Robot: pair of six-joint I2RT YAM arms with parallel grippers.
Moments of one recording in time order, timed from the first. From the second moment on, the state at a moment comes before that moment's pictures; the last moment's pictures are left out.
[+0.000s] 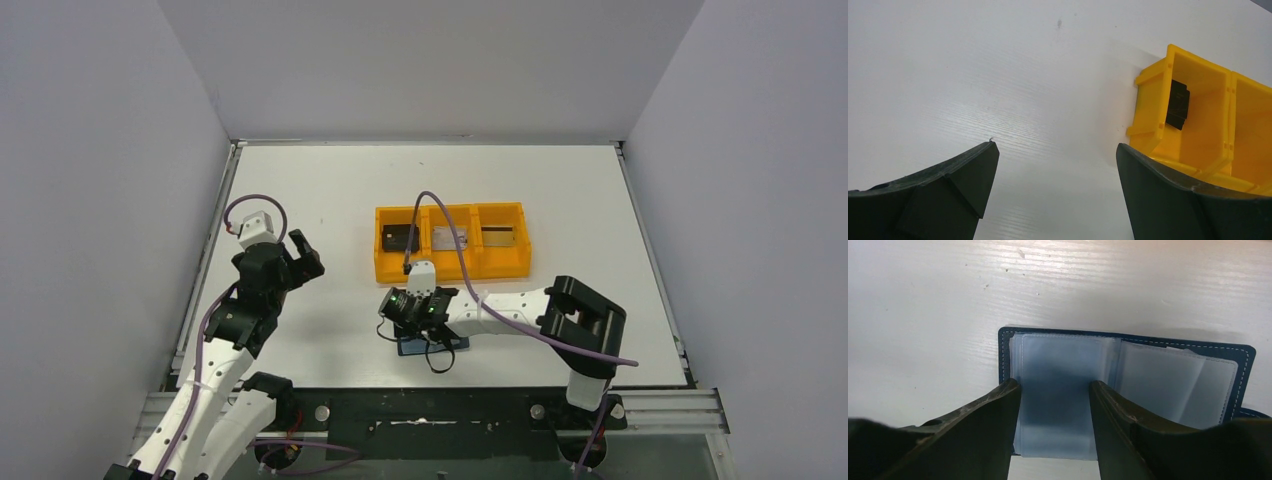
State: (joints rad) left arm -0.27 0.72 0.63 -0.42 -0.33 -0.54; right arm 1.19 1.78 1.09 -0.47 0.45 0.97
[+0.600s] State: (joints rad) left arm -0.27 0.73 0.63 -0.42 -0.32 -0.54; right arm 1.17 1.74 1.03 -0.37 0.43 0.99
